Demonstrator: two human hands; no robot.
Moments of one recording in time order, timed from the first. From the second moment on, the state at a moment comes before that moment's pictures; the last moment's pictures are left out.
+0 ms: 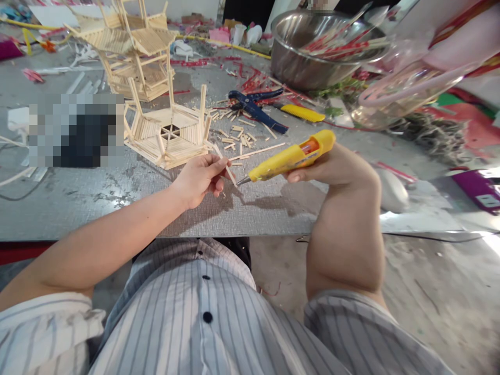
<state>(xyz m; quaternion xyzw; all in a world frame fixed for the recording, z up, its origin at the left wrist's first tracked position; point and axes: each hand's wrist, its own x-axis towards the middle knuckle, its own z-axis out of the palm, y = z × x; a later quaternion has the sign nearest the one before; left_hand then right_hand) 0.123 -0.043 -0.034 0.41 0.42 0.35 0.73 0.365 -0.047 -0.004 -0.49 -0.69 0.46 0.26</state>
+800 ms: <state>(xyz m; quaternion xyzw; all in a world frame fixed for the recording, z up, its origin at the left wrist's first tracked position) 0.124 -0.043 -0.038 0.43 0.42 0.37 0.71 0.361 -0.047 -0.005 -0.50 -0.68 0.47 0.27</state>
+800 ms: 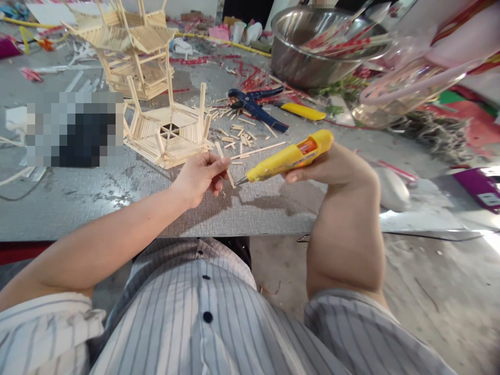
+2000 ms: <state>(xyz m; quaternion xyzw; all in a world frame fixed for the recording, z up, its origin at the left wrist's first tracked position) 0.126 -0.043 -0.041 0.44 0.44 0.40 0.68 0.361 -0.044 -0.013 -0.45 -0.69 0.49 0.28</state>
